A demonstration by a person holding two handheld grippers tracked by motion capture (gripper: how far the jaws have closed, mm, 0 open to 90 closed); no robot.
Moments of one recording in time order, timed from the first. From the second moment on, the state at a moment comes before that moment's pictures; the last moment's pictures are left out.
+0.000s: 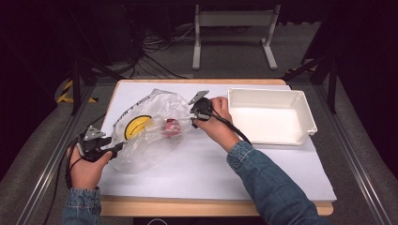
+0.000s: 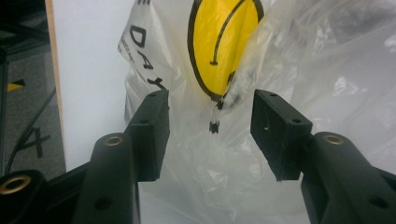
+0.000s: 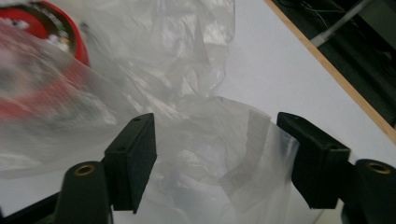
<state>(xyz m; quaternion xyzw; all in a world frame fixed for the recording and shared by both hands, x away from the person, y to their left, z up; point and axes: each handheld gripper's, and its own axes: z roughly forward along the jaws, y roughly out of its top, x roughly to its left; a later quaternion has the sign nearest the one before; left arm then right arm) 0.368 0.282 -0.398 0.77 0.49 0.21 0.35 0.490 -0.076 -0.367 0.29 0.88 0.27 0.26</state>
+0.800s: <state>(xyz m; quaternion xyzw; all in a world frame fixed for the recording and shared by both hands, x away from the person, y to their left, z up) 0.346 0.287 -0.357 0.73 0.48 0.23 0.43 0.428 -0.044 -0.336 0.20 0.85 0.47 0.14</state>
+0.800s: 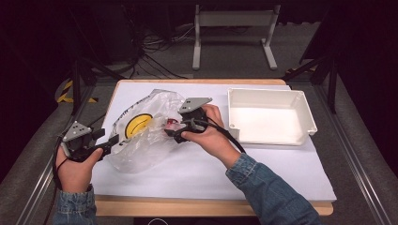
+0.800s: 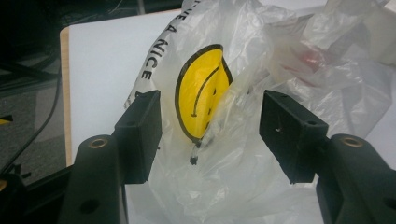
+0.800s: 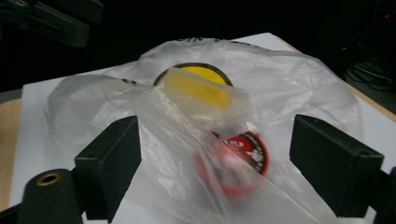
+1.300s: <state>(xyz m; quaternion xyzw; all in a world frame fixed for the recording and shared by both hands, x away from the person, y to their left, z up) 0.344 0.285 -0.355 0.73 0.47 0.23 0.44 0.435 -0.007 -0.367 0.15 0.88 0.44 0.07</state>
